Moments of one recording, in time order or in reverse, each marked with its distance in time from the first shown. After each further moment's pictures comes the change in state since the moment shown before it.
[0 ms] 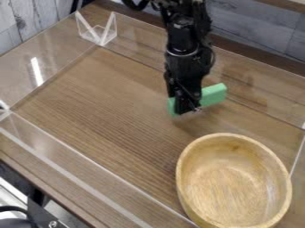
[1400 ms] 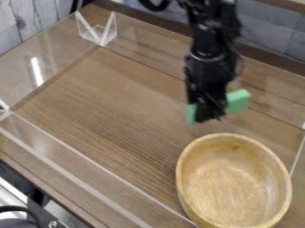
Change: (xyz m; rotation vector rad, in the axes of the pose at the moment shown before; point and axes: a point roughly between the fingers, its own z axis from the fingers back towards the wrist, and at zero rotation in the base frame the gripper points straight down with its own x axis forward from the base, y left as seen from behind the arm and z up) arm 0.020 -0.042 0.021 0.005 -0.022 -0.021
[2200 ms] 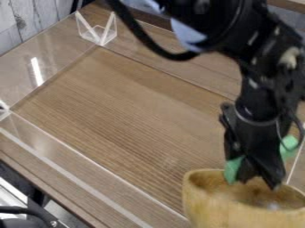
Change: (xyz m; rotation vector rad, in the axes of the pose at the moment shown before) arm -0.003 -0.103 0.002 -0.044 -0.012 0.026
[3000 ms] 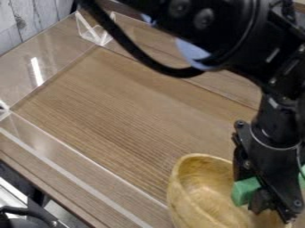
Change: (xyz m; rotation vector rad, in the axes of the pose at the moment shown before) arm -0.006 -0.032 0.014 -0.024 0.011 -0.054
